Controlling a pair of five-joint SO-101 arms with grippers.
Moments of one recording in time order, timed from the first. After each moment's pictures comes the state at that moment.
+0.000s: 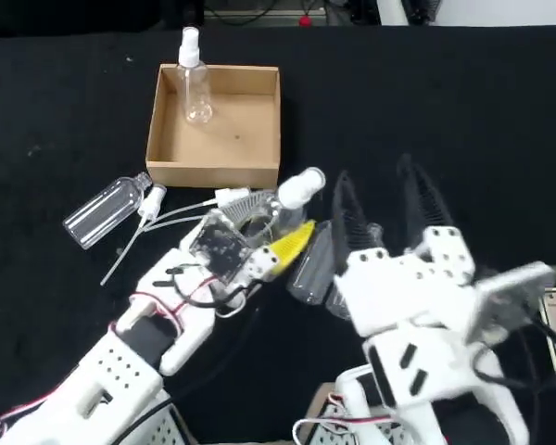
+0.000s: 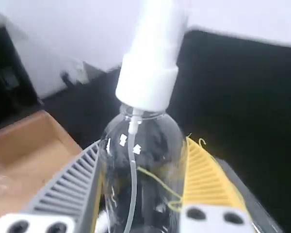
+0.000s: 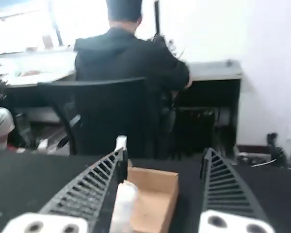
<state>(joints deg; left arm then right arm) 30.4 -70.4 79.6 1.2 -9.4 -13.5 -87.3 40.1 55.3 -6.3</state>
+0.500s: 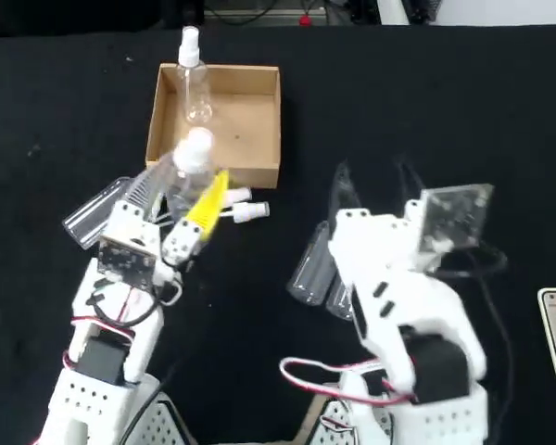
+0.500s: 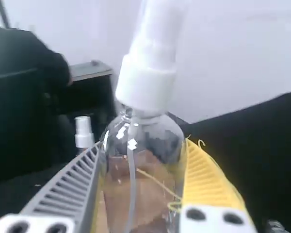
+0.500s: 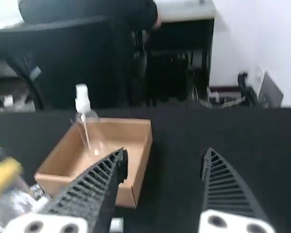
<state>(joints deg) 11.1 -91.7 85.6 3.1 -9.4 -9.2 -79.8 55.7 48.0 -6.3</state>
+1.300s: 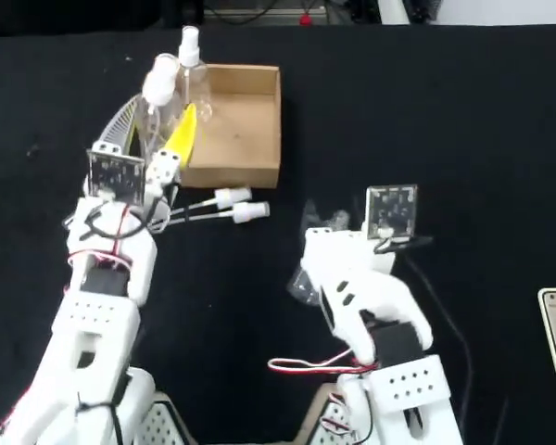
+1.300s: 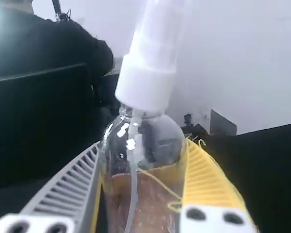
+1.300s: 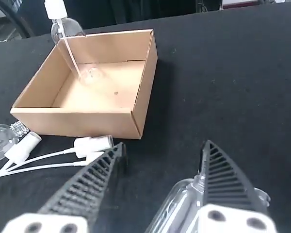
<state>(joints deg) 1.3 -47.5 68.0 -21.2 -9.5 -13.1 -79.3 81.6 33.5 -10.6</state>
